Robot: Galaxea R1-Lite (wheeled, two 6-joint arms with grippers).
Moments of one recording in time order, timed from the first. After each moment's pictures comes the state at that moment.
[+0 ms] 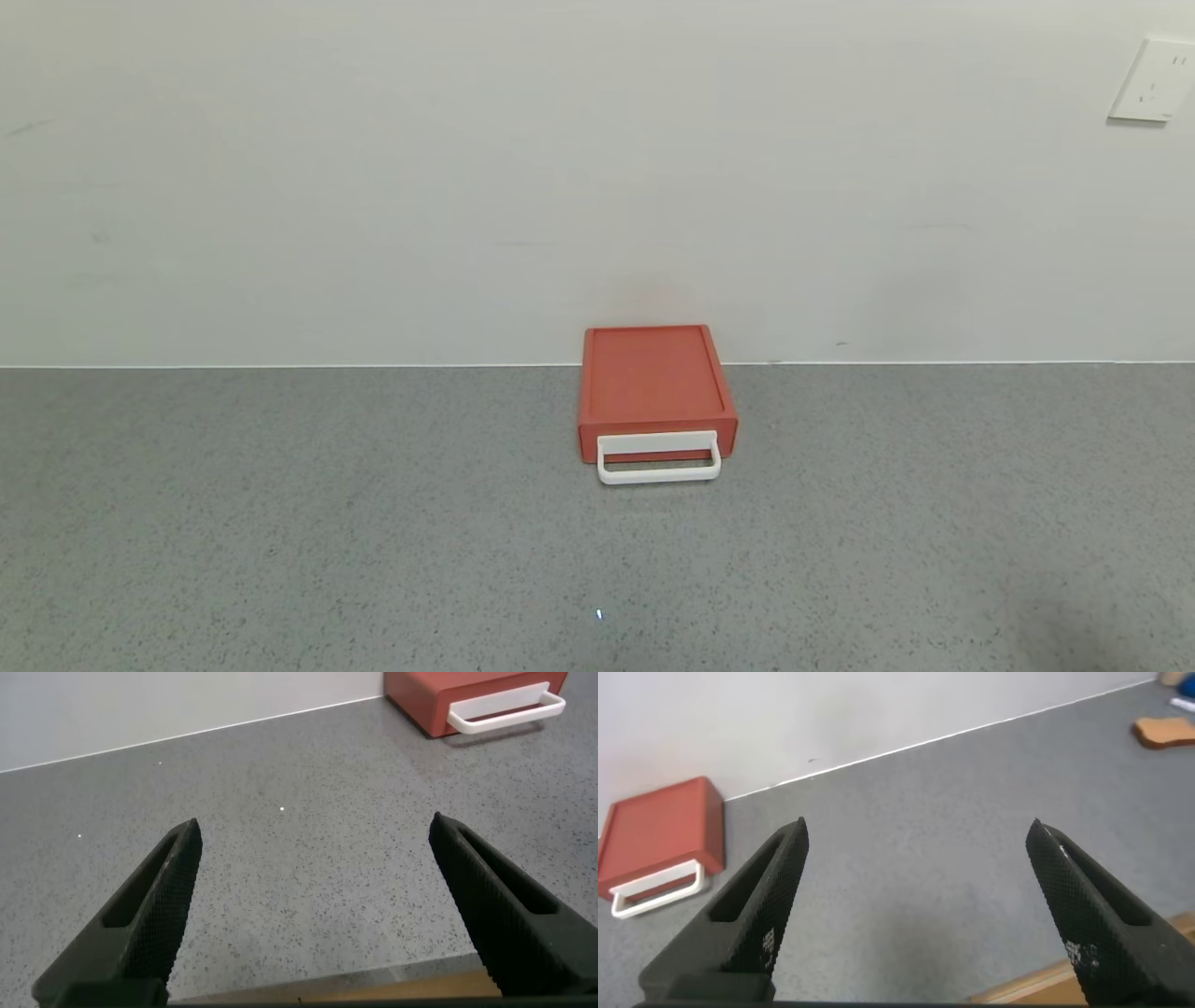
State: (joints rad) left arm 0.00 0.00 0.00 -0.03 -0.06 0.13; right arm 0.07 0.63 -1.04 0.55 -0.36 0.21
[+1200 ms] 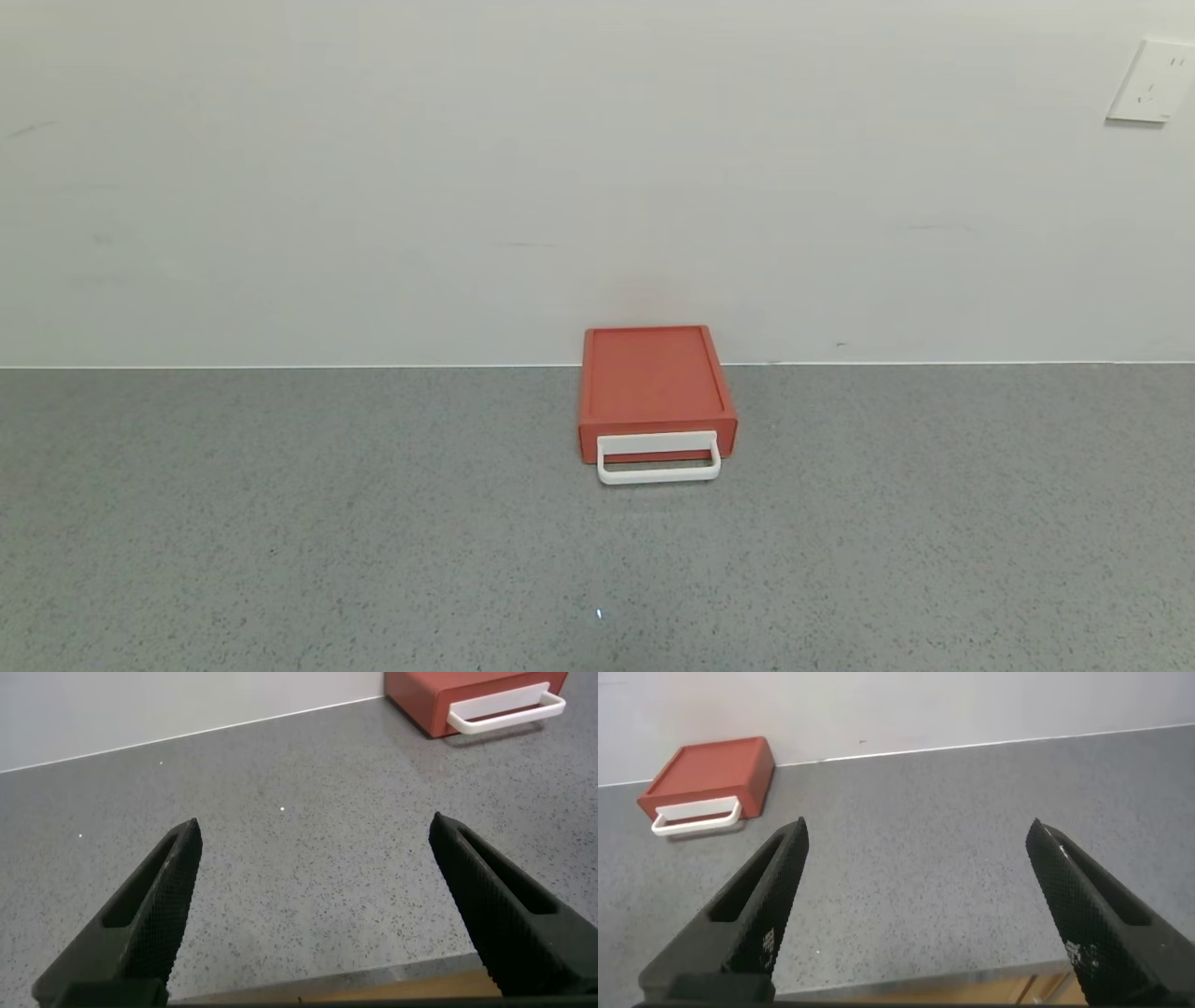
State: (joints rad) left arm 0.00 0.00 0.00 -0.03 -0.06 0.13; right arm 0.00 0.07 -0.54 0.43 -0.11 0.09
